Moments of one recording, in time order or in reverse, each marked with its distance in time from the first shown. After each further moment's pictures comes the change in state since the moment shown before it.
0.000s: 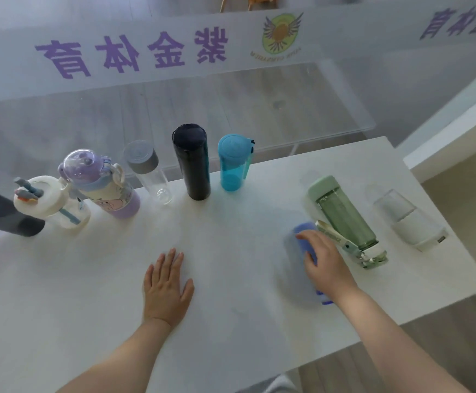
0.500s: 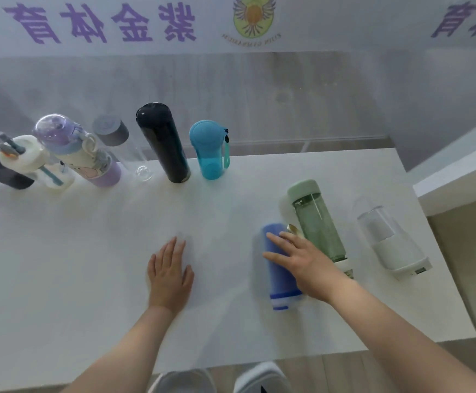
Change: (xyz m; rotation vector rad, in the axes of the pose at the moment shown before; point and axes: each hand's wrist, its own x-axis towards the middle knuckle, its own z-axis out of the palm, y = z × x) left_hand -0.016 0.126 0.047 -0.058 0.141 -0.187; right_hand 0.032 0.088 -0.049 -0.471 -0.481 -0.666
